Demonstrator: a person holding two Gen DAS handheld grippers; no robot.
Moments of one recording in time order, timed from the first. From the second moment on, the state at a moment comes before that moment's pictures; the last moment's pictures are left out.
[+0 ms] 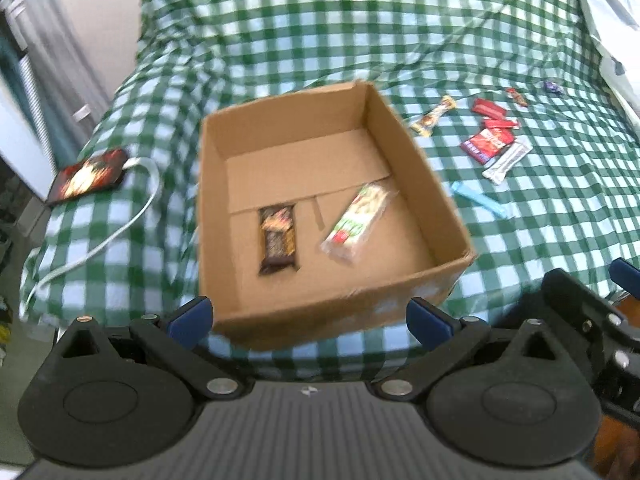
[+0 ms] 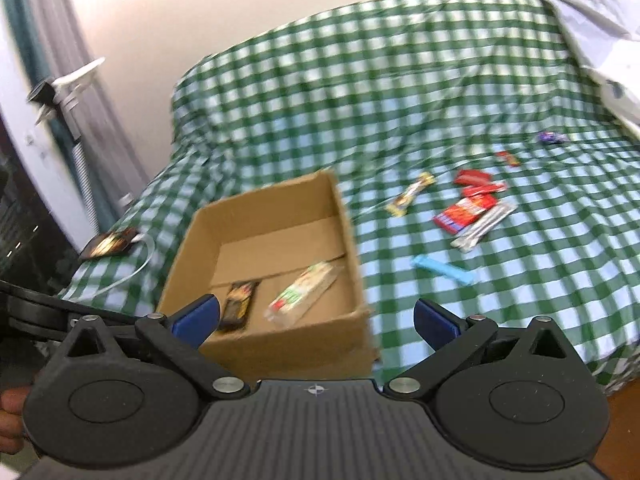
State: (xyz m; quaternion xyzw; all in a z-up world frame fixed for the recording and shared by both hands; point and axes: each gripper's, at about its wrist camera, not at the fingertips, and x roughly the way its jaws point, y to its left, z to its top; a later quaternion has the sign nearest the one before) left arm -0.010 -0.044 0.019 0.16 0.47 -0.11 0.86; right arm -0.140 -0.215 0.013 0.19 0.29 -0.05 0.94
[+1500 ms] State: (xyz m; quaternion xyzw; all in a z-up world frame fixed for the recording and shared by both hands) left arm 0.373 -0.373 -0.218 0.22 0.53 -0.19 0.79; right arm 0.142 -0.464 -0.234 0.12 0.37 -0.26 0.88
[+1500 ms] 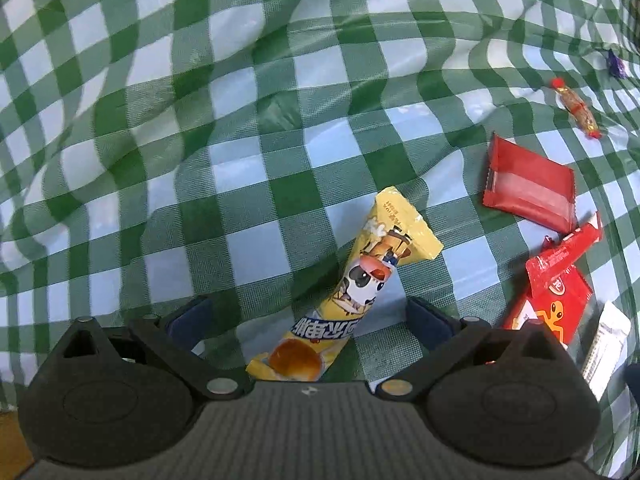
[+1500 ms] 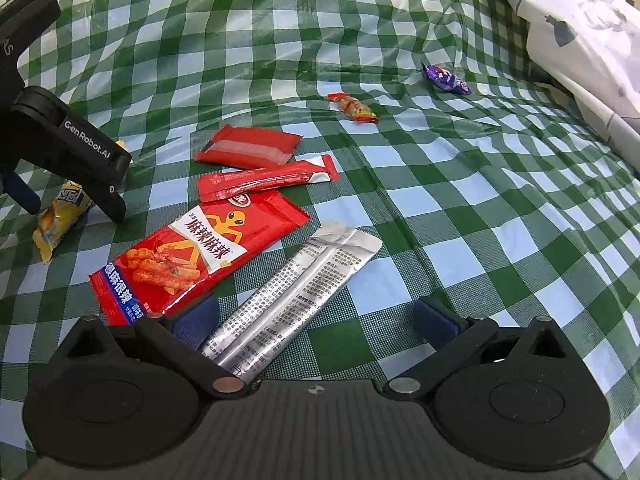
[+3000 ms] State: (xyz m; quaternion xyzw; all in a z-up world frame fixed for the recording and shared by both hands) left arm -0.032 -0.013 0.027 0.10 0.46 -0.12 0.87; right arm -0.144 -0.217 0.009 0.16 0.31 -0.02 0.94
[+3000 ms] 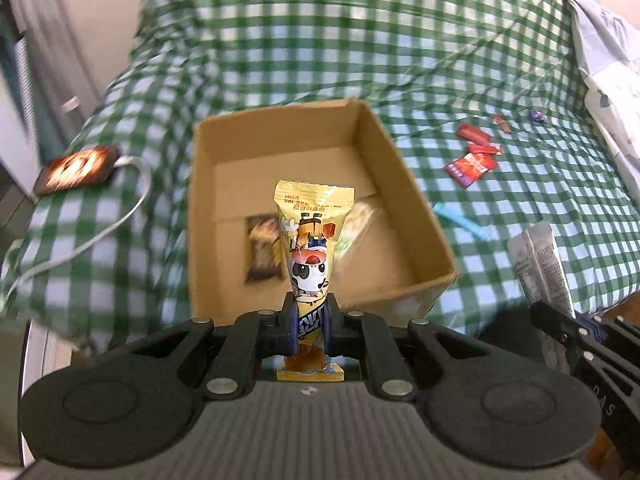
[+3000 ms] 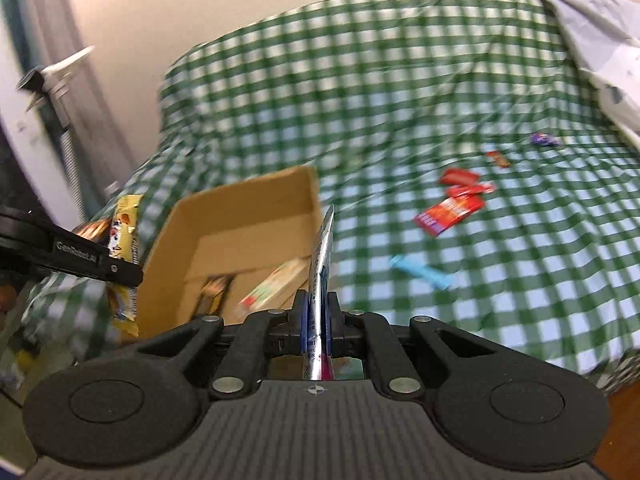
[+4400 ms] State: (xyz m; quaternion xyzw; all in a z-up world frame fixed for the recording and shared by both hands) left arm -0.028 0.049 0.005 0.07 0.47 -0.10 0.87; right arm -0.119 -0.166 0.010 0.10 0.36 0.01 0.93
